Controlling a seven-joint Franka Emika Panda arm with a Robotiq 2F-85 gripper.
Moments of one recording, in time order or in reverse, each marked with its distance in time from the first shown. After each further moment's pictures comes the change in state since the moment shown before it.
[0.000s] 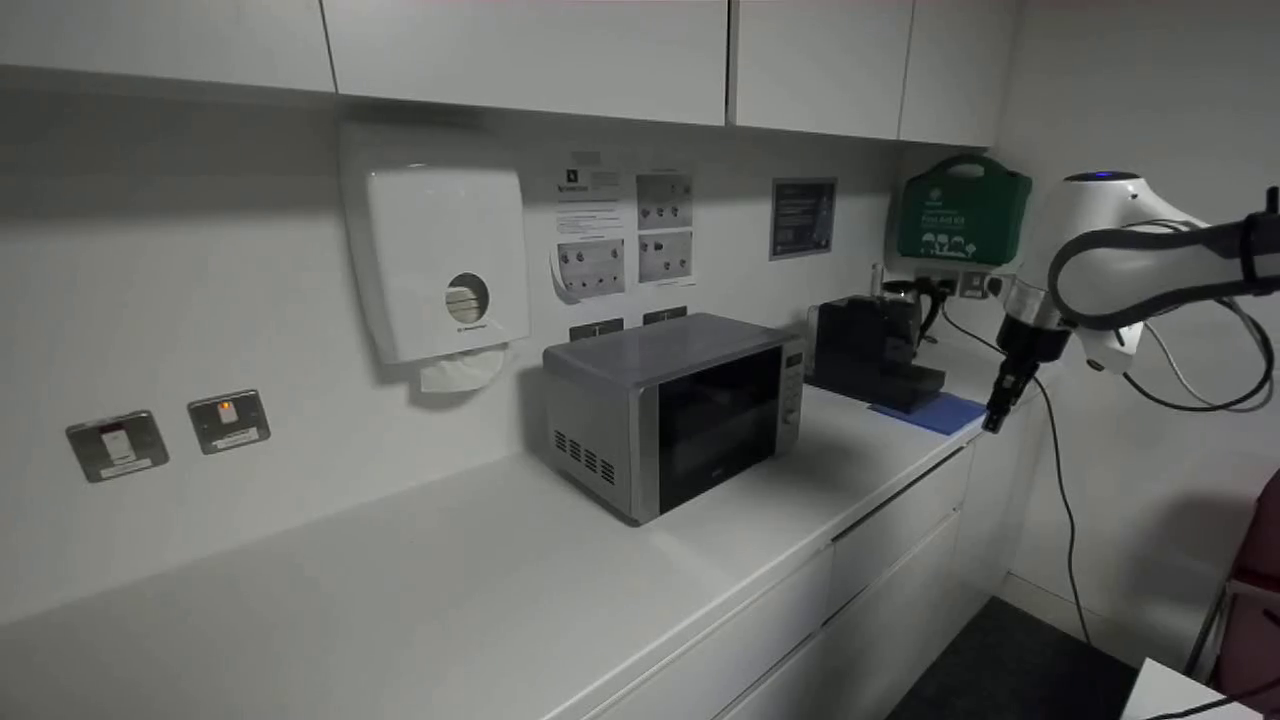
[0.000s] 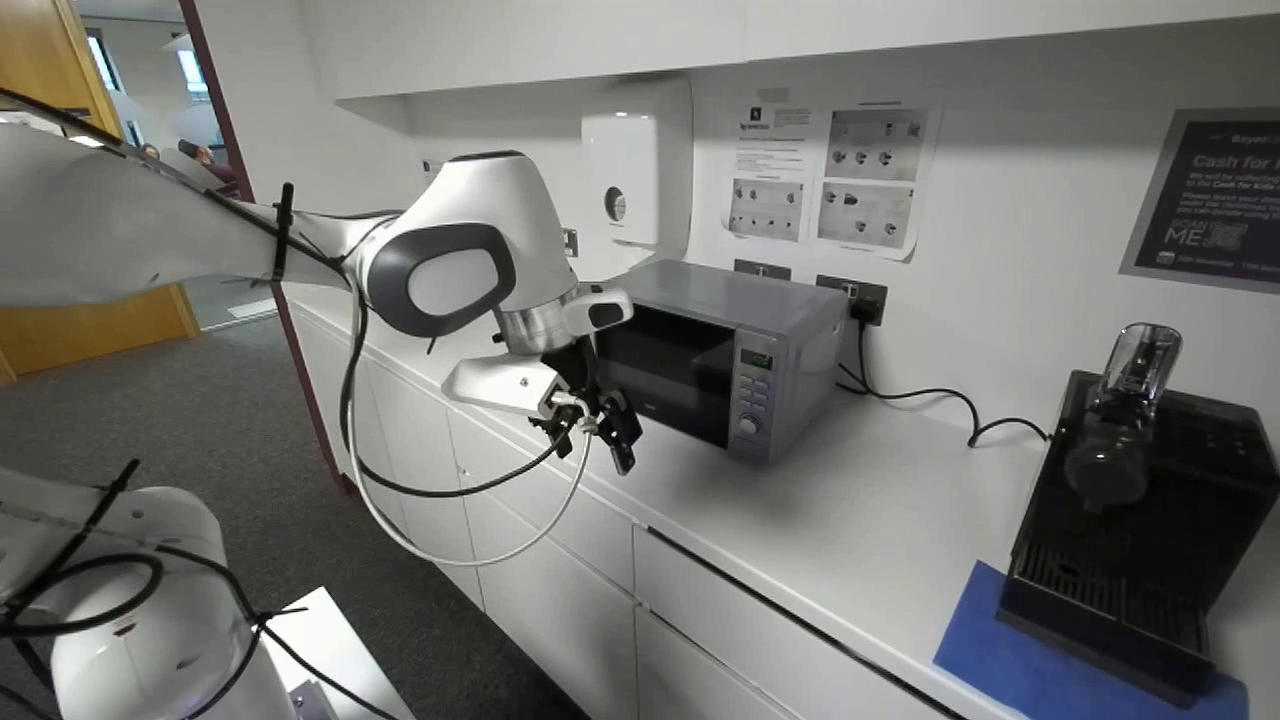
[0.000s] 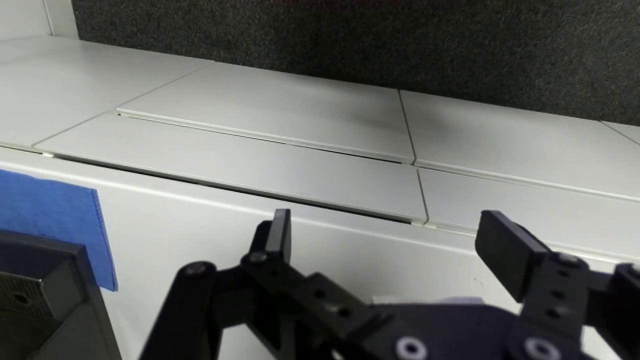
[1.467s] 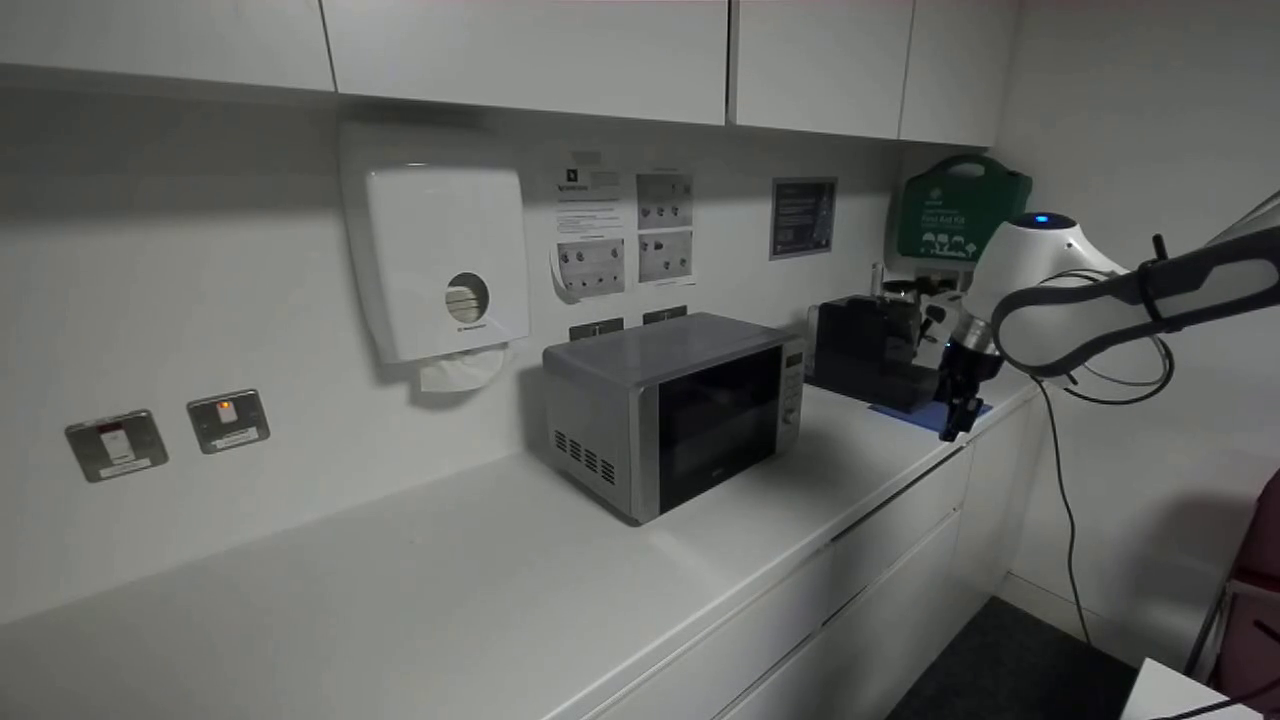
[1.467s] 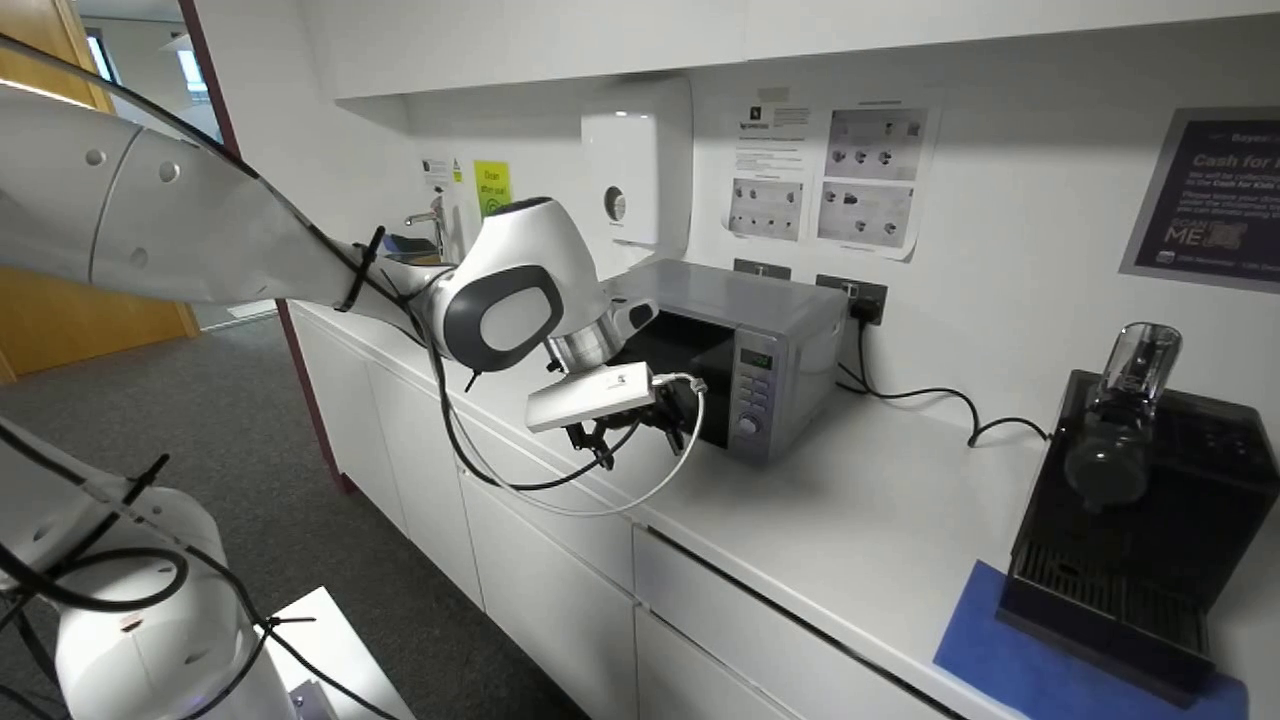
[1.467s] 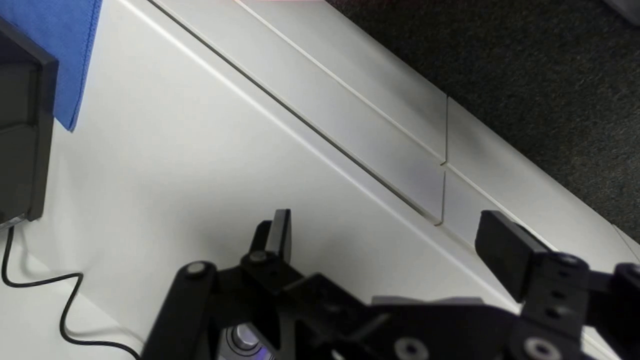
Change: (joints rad) arm 0.039 0.203 -0.004 0.010 -0.067 0.308 -0.367
